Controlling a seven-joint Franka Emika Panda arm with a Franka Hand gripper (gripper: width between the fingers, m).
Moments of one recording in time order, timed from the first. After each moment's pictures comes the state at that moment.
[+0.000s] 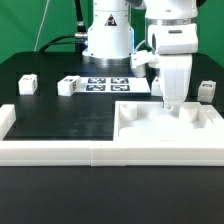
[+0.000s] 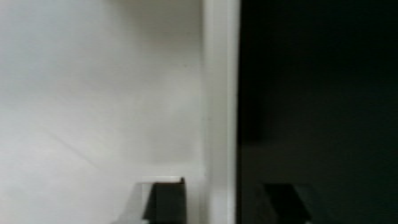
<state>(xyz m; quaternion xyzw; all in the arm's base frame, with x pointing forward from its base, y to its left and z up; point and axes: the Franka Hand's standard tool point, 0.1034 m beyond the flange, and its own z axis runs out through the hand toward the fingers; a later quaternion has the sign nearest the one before) 0.501 0.089 0.018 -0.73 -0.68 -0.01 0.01</state>
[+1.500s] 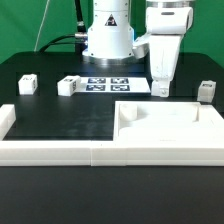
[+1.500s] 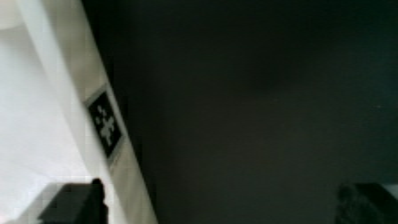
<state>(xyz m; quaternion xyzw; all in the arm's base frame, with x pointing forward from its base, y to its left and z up) 0.463 0.093 0.042 -0.79 -0.61 -0.01 0.01</state>
